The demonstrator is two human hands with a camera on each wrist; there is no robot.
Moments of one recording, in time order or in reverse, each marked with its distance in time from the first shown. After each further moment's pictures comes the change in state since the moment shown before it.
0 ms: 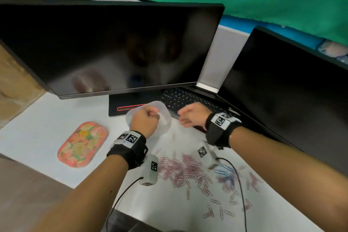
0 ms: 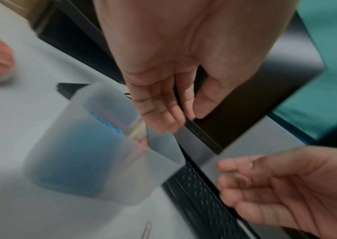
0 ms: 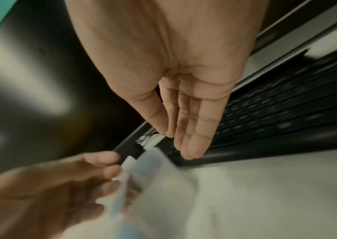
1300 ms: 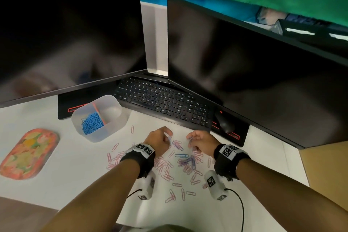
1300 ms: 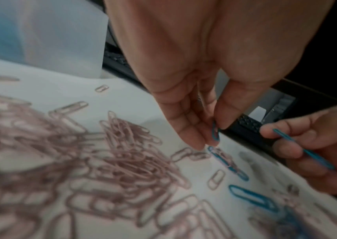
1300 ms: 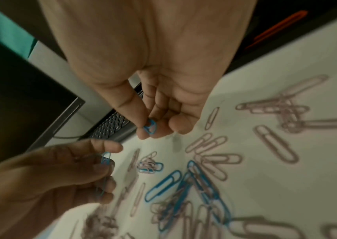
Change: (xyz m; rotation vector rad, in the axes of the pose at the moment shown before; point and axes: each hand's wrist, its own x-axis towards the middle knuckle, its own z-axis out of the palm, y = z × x) left_hand -0.063 -0.019 0.175 0.452 -0.565 0.126; right_hand -0.064 0.211 -0.091 0.106 0.076 0.071
